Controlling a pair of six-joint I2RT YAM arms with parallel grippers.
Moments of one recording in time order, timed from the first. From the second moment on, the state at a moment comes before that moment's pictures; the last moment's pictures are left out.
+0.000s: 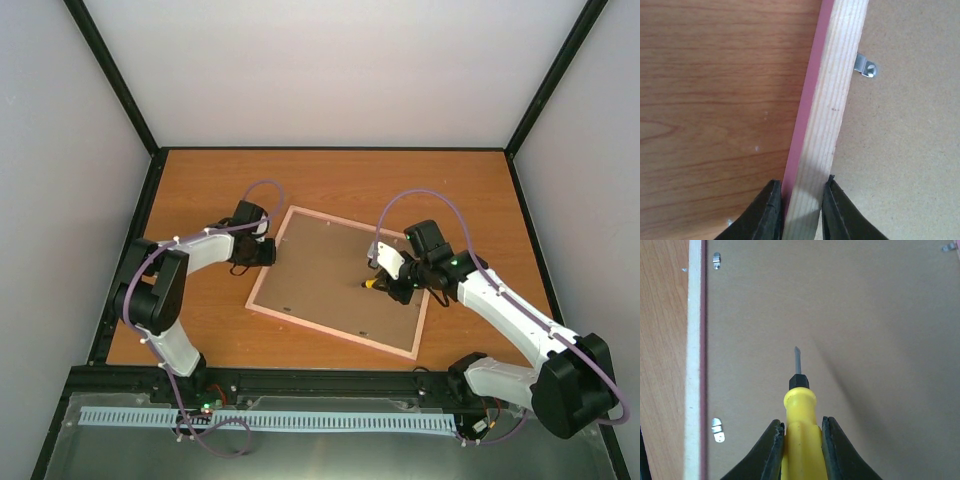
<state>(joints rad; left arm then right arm) -0.33 1.71 0.92 -0.36 0.14 -0.33 0.49 1.14 0.78 -0.65 -0.41 -0.56</state>
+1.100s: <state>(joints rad) -0.44 1.35 0.54 -0.26 0.08 -0.65 0.49 1.17 0.78 -0.66 -0.42 -0.56</state>
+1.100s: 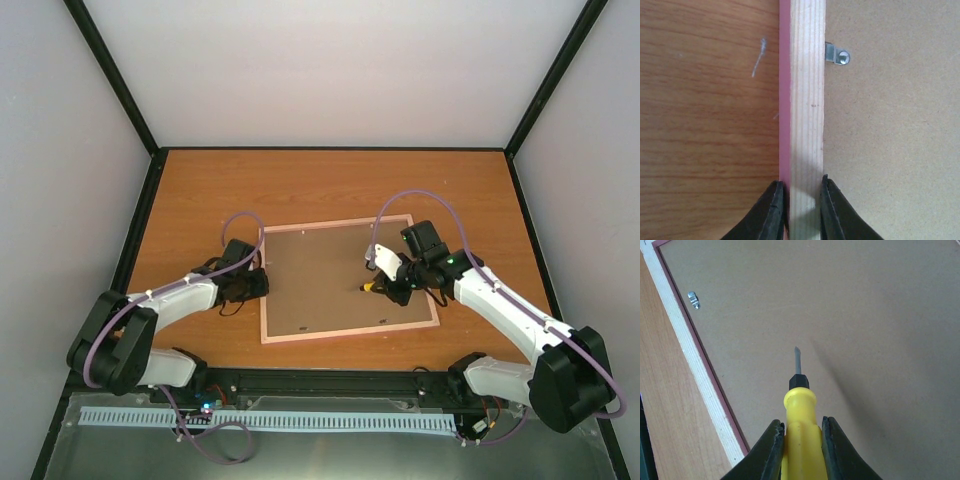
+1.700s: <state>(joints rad) -0.47 1.12 0.40 -0.24 0.08 -0.69 0.50 1.29 1.08 -0.76 -0.44 -0.57</state>
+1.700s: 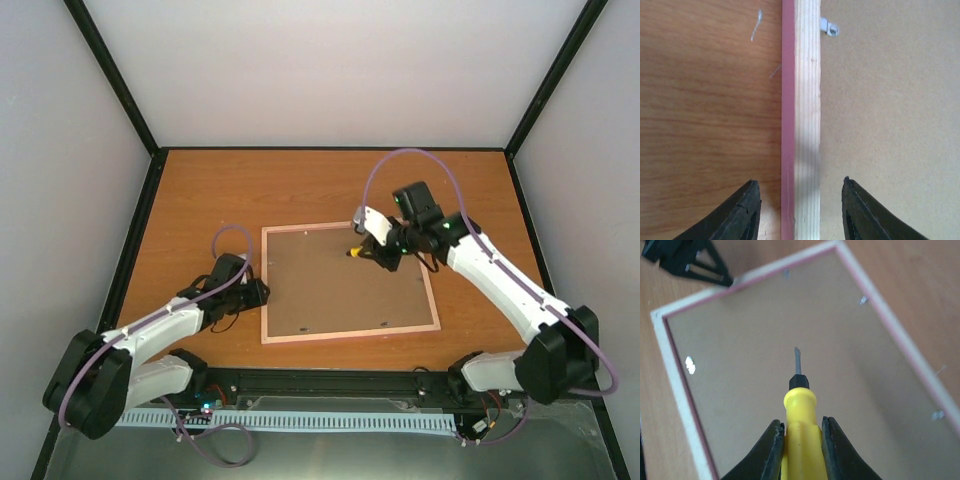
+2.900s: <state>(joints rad) -0.47 1.12 0.24 0.04 0.18 -0.74 0.80 2.09 1.83 -0.87 -0.31 -0.39</state>
